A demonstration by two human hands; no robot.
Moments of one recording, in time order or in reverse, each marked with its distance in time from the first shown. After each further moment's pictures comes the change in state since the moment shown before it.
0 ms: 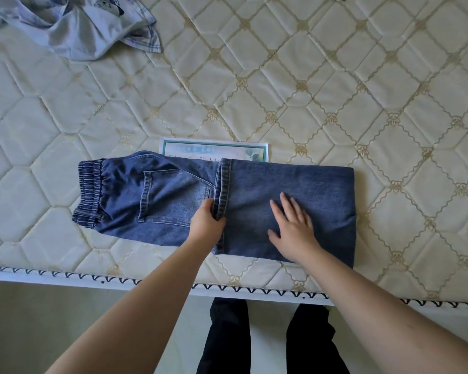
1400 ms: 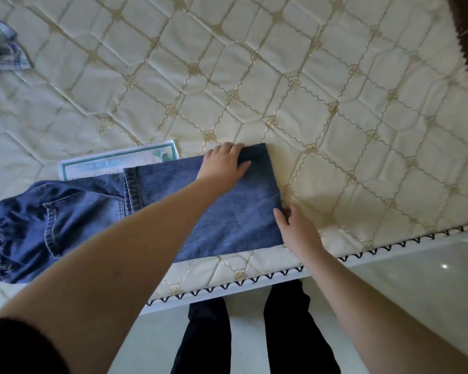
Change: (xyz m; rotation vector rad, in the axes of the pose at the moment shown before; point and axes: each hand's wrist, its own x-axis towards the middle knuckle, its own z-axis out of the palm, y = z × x) left_hand 0.043 0.177 0.147 0.771 -0.122 0.771; right_hand -0.066 0.140 0.011 0.637 0.205 0.548
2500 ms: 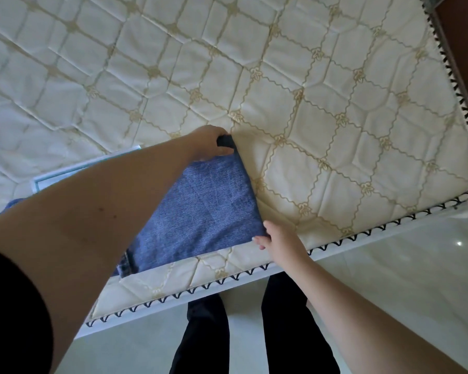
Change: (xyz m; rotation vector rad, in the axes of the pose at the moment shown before) left_hand 0.073 0.026 -0.025 -0.089 -0.327 0.028; right_hand -0.020 0.048 0.003 0.152 -0.234 -0.112
